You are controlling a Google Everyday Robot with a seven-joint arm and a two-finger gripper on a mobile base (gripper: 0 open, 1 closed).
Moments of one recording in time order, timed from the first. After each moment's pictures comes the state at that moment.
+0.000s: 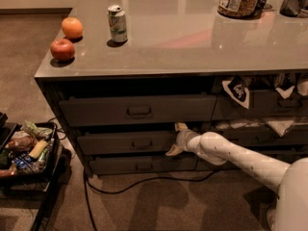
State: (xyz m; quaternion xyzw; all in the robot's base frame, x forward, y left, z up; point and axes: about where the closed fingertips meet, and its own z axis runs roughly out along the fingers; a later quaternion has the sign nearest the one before) arm 0.718 -0.088 0.435 -0.63 0.60 -0.04 0.49
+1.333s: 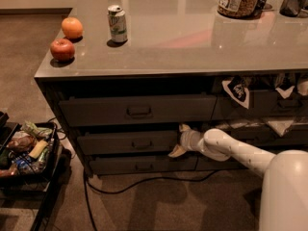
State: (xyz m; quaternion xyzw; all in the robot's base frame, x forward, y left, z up) arm 0.726 -0.113 0.407 -0.60 0.65 0.01 0.46
